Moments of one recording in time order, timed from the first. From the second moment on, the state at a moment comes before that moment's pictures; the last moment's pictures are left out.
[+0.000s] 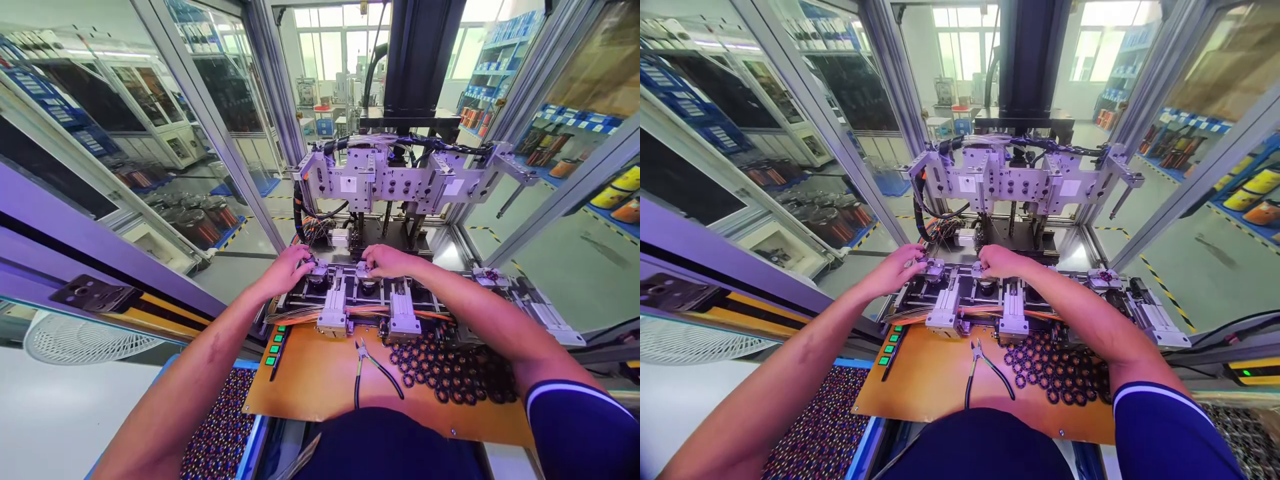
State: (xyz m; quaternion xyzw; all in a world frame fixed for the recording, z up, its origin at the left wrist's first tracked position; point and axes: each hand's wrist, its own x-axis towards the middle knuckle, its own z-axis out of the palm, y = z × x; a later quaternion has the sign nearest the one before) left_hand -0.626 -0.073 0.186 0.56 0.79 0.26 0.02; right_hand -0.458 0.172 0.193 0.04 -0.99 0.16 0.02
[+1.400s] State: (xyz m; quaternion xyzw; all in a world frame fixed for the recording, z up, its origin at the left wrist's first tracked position) left_hand -0.406 -0.172 0.188 0.36 0.64 0.67 -0.11; right_hand -0.279 -0.011 0.185 -0.01 -0.85 0.38 0.37
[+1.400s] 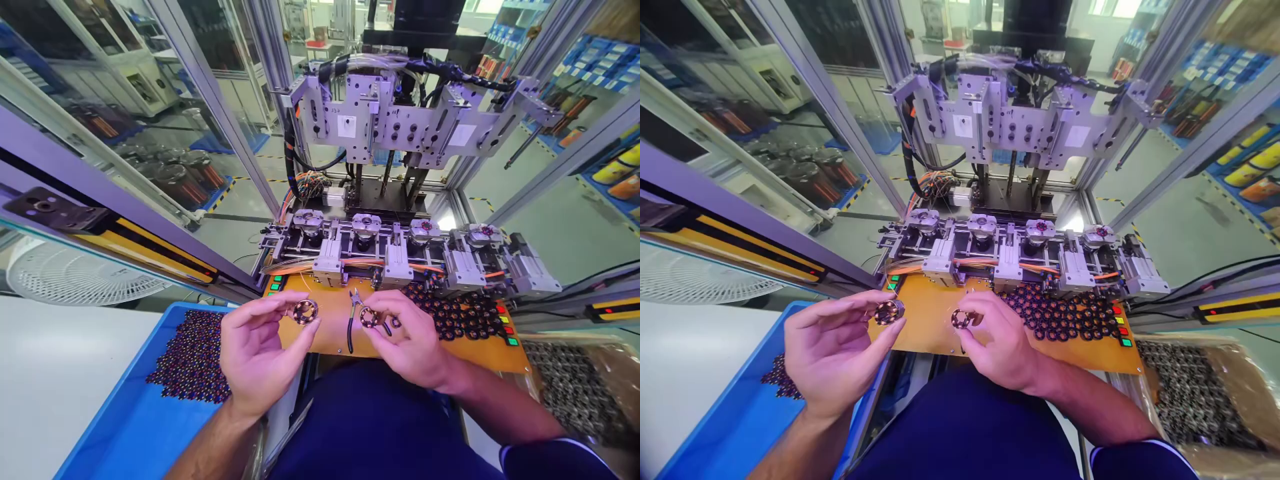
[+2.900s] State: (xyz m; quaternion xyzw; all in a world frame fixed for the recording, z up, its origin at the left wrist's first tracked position) left_hand -0.469 0.139 0.176 0.75 0.64 0.15 0.06; right_hand -0.218 0.306 0.192 -0.27 -0.96 0.04 0.01
